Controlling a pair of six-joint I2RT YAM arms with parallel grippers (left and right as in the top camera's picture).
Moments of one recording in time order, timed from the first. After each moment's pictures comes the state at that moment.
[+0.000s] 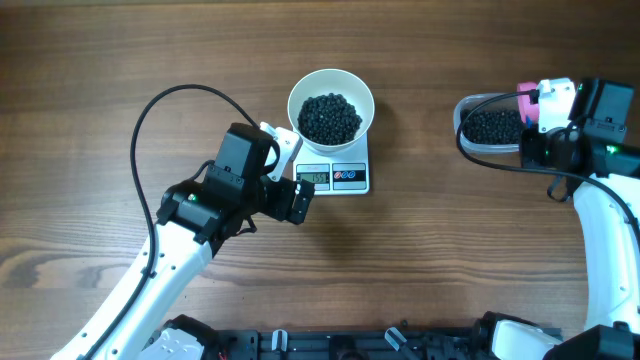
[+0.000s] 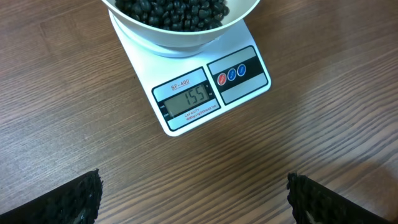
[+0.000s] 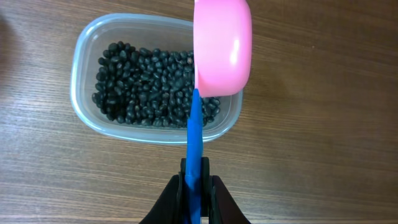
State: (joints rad) left arm -0.46 1.21 0.95 -0.73 0.14 -0.07; right arm -0.24 1.36 1.10 -0.73 0.01 -0.37
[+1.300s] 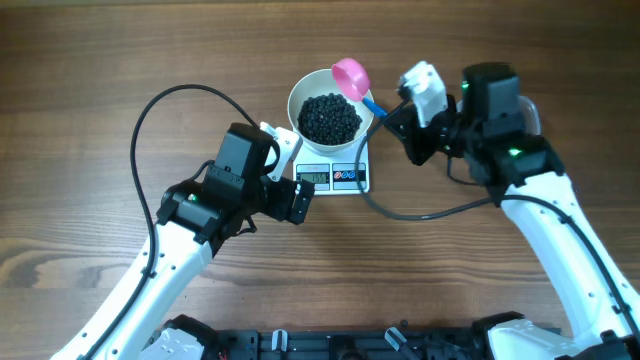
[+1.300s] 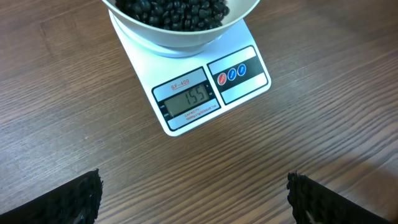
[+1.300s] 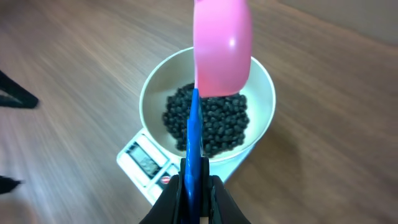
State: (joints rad) left arm -0.46 1.21 0.95 -0.73 0.14 -0.07; right arm 0.25 1.37 1.10 -0.47 -0.46 -0.28
